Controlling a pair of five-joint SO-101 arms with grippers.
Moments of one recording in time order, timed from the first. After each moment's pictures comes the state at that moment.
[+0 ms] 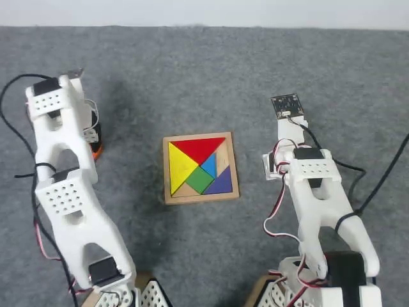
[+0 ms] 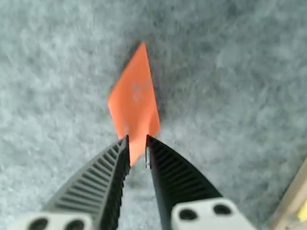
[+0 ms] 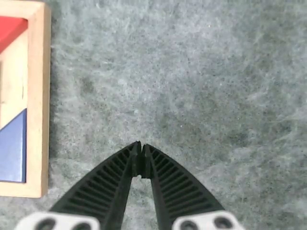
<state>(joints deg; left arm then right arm) -27.5 45.1 -32.3 95.1 -4.6 -7.3 -14.4 46.4 45.4 5.8</state>
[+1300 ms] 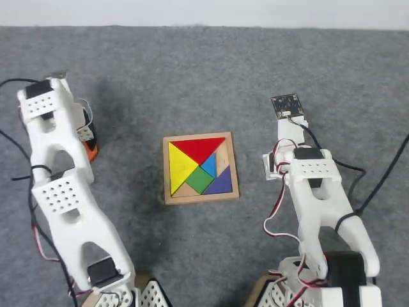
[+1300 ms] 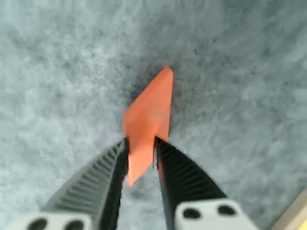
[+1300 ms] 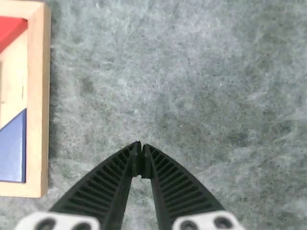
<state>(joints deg) -29.9 49.5 -37.4 95.9 2.2 -7.3 -14.4 46.4 45.4 5.8</state>
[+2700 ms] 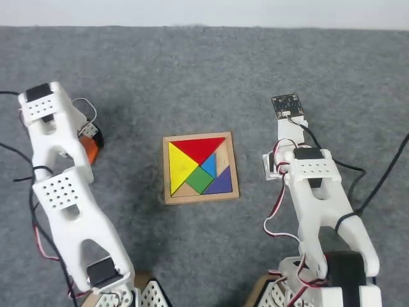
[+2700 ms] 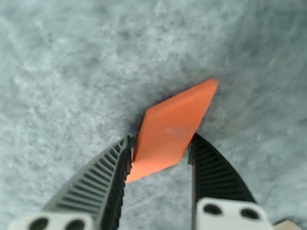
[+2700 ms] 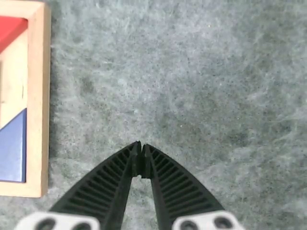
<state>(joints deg) -31.3 56.1 -44.1 98.9 30.9 -7.3 -14.4 46.4 45.4 5.8</state>
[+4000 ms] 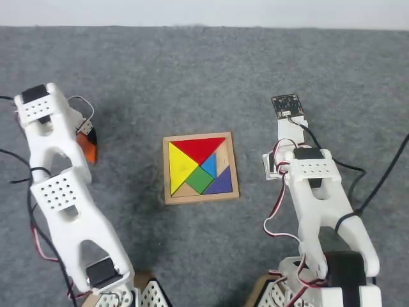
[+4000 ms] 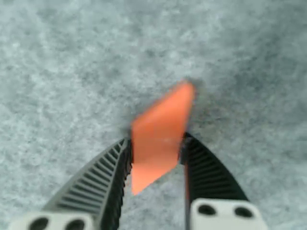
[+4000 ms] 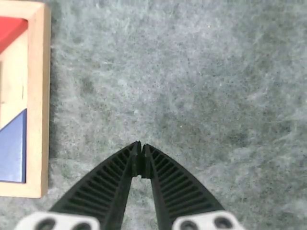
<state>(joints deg) -32.0 56.0 -43.4 95.8 39.3 -7.3 -14.4 46.4 45.3 5.8</state>
